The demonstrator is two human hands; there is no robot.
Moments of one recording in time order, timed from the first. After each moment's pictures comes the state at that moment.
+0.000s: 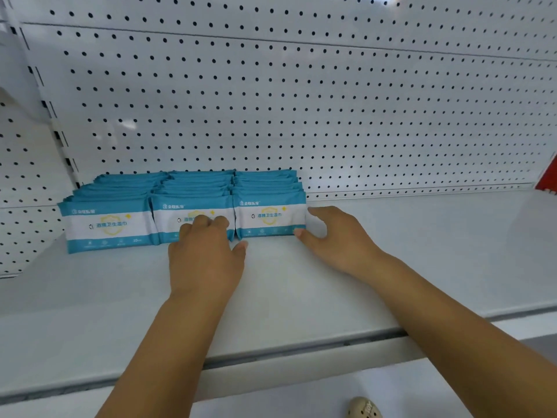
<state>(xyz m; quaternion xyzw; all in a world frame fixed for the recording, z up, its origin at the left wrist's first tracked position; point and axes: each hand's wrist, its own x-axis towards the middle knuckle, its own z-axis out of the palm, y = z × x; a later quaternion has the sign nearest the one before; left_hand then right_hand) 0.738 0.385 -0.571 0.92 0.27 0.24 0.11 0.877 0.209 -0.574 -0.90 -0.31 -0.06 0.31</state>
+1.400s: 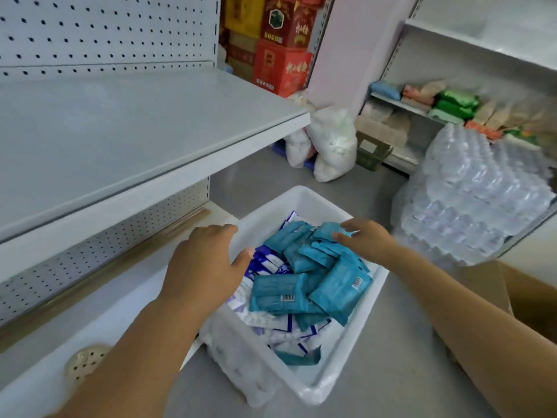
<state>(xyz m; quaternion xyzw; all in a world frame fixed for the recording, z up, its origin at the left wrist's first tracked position) 0.784 -0.034 -0.679 0.94 -0.21 0.02 0.28 0.757 -0.366 -0.683 -0.95 0.24 0.03 0.21</state>
